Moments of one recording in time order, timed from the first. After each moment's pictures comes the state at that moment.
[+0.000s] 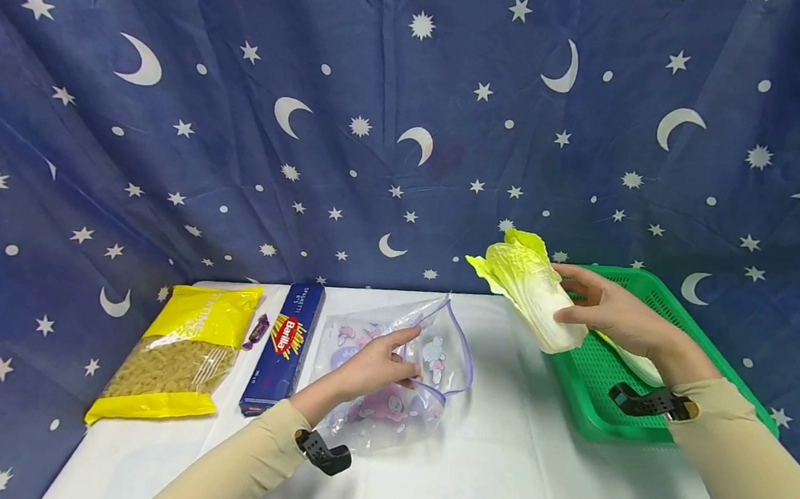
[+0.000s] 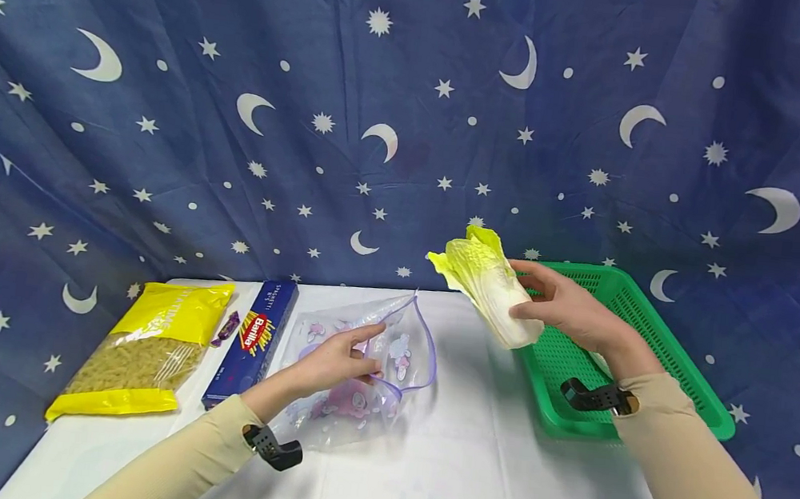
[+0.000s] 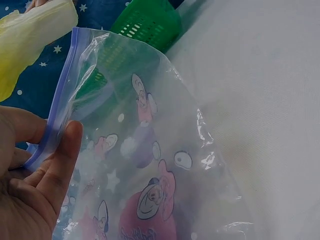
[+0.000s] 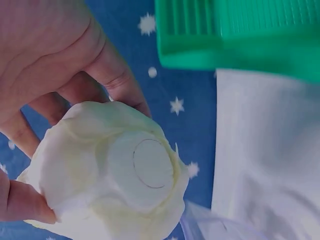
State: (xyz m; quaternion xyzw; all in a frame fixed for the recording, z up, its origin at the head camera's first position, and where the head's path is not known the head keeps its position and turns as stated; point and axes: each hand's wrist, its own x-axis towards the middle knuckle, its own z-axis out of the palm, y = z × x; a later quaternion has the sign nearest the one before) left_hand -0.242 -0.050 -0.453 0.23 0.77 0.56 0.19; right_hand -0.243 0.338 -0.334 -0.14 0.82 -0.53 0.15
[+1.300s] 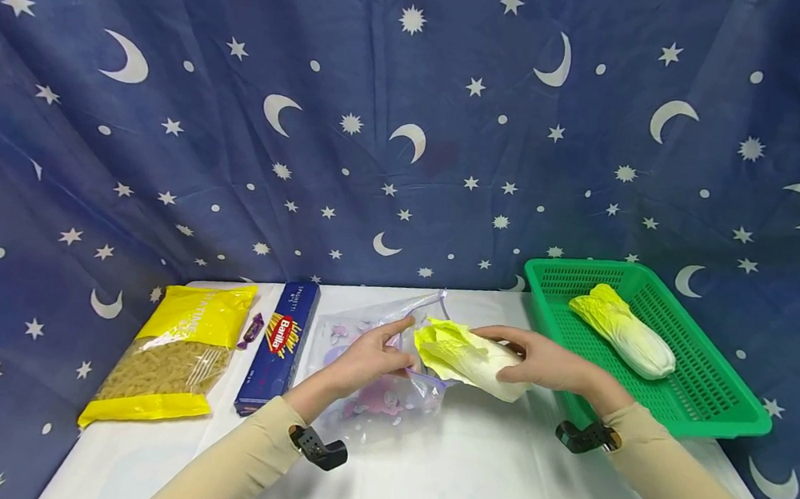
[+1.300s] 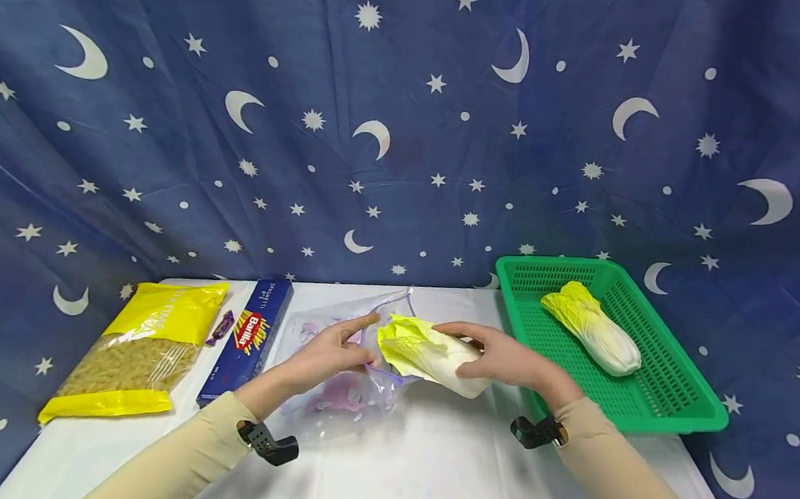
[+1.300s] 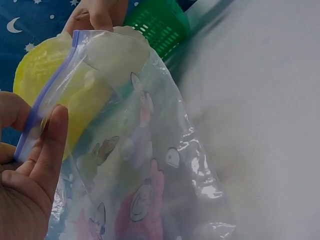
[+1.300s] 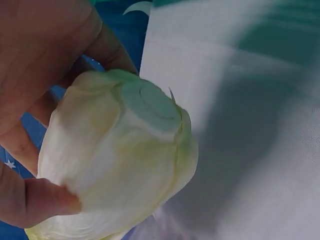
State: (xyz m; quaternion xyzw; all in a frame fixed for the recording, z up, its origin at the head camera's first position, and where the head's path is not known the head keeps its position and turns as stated) left_hand -0.251 -0.050 -0.456 0.20 0.74 0.61 0.21; right_hand -0.236 0.282 -0.423 -0.21 0.86 -0.43 0.19
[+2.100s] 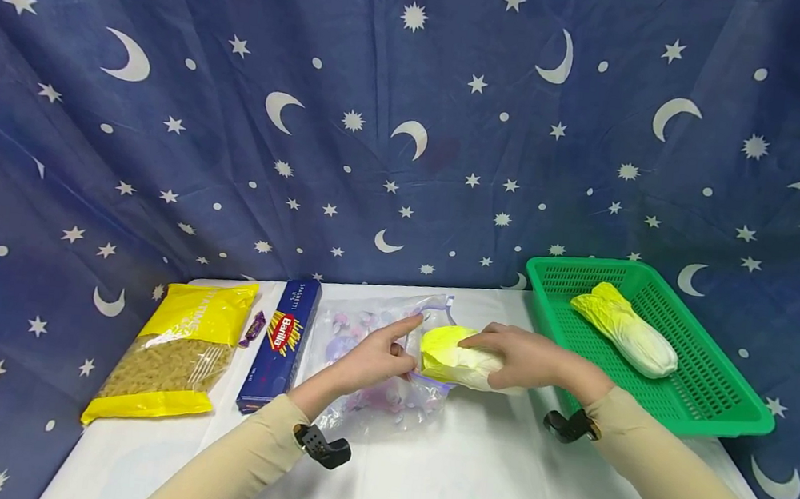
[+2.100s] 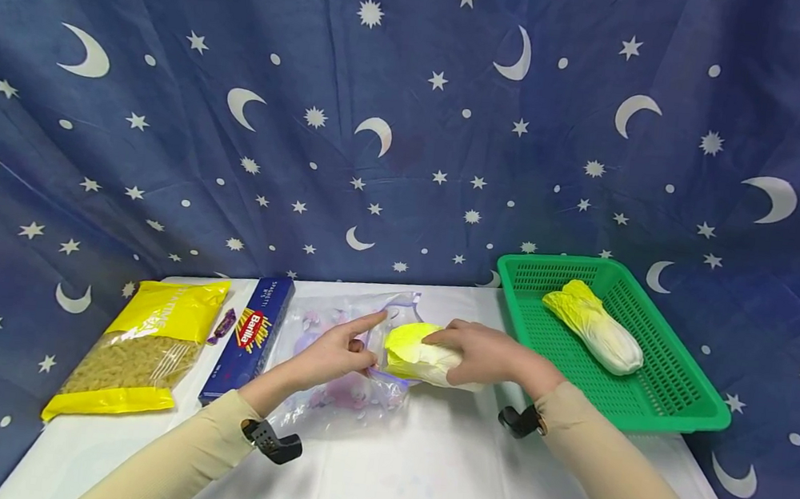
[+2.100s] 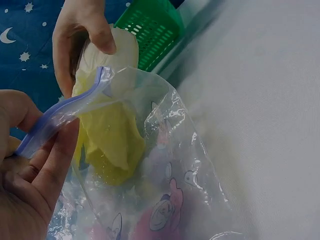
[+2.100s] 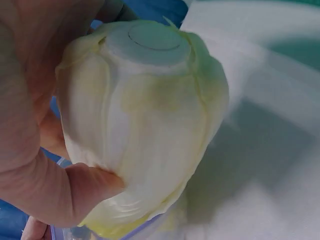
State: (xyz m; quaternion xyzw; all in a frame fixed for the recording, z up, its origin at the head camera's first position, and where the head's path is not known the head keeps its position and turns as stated) left_hand -0.244 -0.045 -0.445 0.26 0.78 0.55 0.16; right_hand -0.240 0.252 -0.412 -0.30 0.93 -0.19 0.12
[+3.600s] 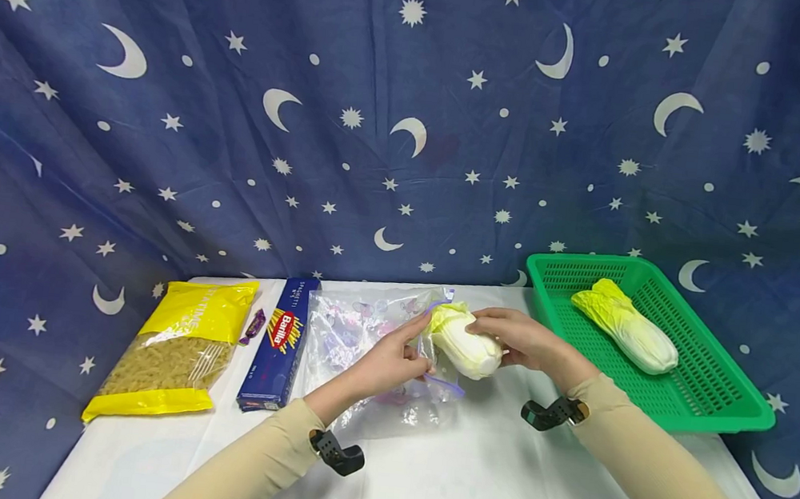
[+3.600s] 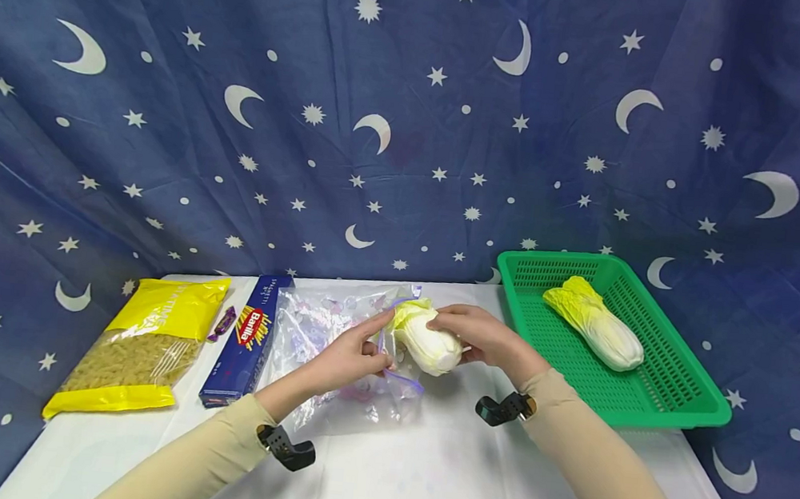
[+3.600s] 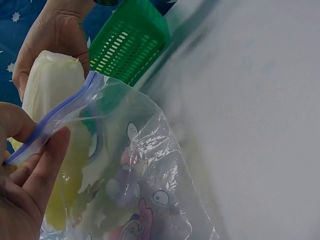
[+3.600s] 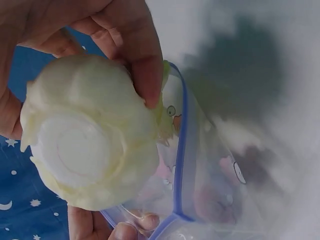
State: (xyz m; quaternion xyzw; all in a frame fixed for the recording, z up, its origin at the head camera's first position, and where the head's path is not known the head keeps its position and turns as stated) left_hand -0.237 -0.023 -0.452 0.25 0.77 0.56 0.15; right_hand -0.261 0.236 -0.414 0.01 0.77 -0.58 0.25
